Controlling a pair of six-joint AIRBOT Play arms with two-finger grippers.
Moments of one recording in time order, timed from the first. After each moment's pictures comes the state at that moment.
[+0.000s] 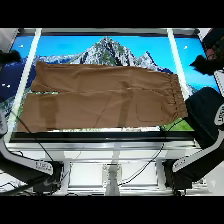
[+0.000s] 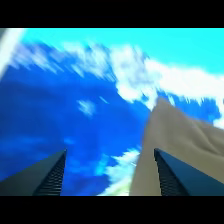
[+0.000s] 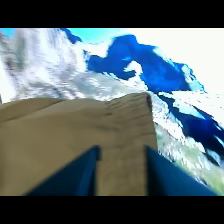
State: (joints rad) left arm 0.40 -1.68 1.79 1.56 -0.71 -1.45; right arm -0.51 -1.86 1.98 -1.07 1.24 1.43
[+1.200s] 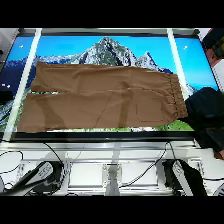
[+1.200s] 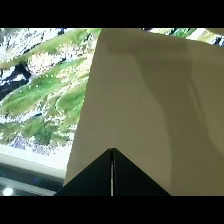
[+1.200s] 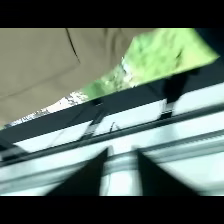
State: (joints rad) left arm 0.54 -1.09 1.16 1.51 -1.15 -1.20; right arm -0.55 -0.77 0.72 -1.33 1.41 1.45
